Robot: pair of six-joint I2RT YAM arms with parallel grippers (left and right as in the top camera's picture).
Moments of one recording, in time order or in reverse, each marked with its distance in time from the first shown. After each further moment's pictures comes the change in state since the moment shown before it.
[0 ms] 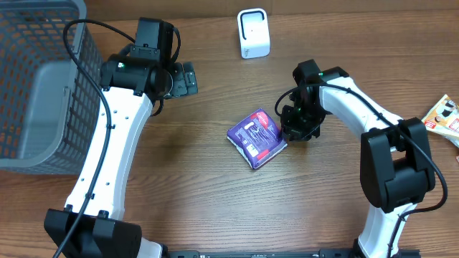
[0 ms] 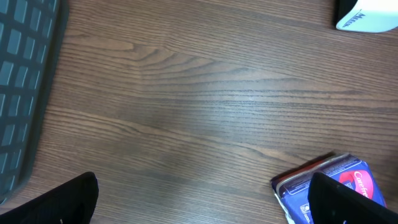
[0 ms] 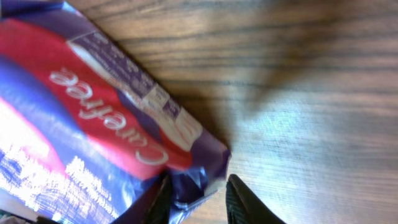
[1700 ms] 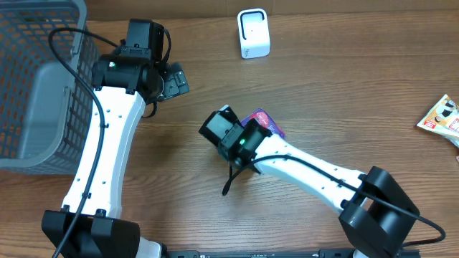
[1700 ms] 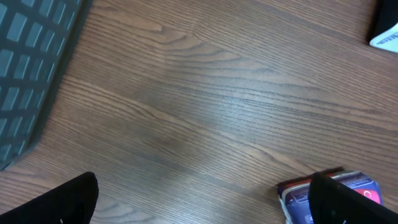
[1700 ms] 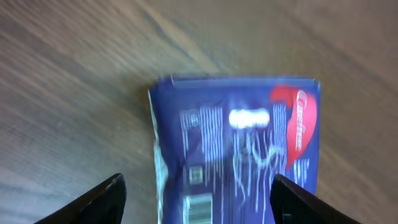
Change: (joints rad) left arm 0.044 0.000 0.000 -0.051 -0.019 -0.122; right arm 0.615 -0.168 -0.081 0.291 0.757 -0.227
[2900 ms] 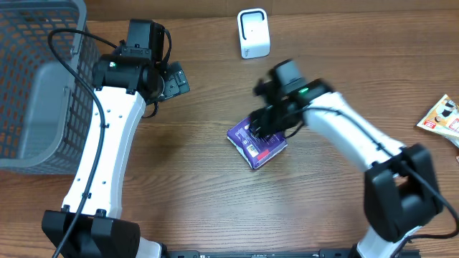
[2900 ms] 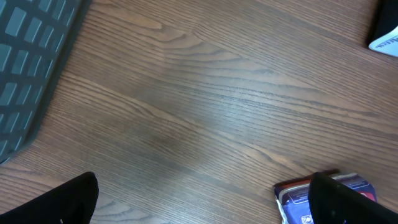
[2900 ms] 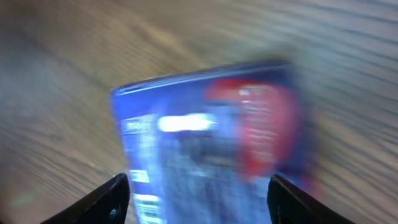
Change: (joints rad) left arm -0.001 0.000 0.000 -0.001 0.000 -0.023; right arm -0.396 0.003 -0.005 0.006 -0.670 -0.122
